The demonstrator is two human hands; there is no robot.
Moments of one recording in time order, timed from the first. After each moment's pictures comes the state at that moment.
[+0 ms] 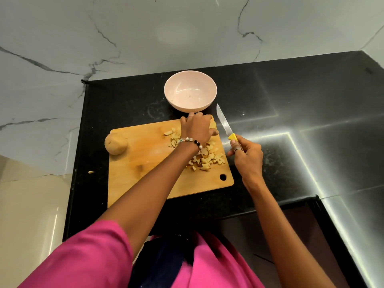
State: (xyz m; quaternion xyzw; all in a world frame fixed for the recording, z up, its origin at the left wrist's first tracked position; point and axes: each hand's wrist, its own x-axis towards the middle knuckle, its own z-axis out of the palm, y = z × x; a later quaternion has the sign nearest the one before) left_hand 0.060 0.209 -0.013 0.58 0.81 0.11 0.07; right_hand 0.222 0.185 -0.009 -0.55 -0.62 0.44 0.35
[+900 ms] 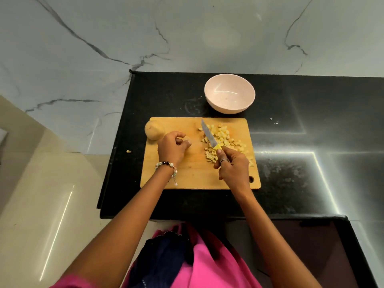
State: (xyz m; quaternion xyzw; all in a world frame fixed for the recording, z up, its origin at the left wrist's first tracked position) left_hand -0.018 0.064 -0.031 0.26 0.86 0.41 0.18; right_hand 0.149 0.117 -0.016 -0.46 -0.70 0.48 0.27
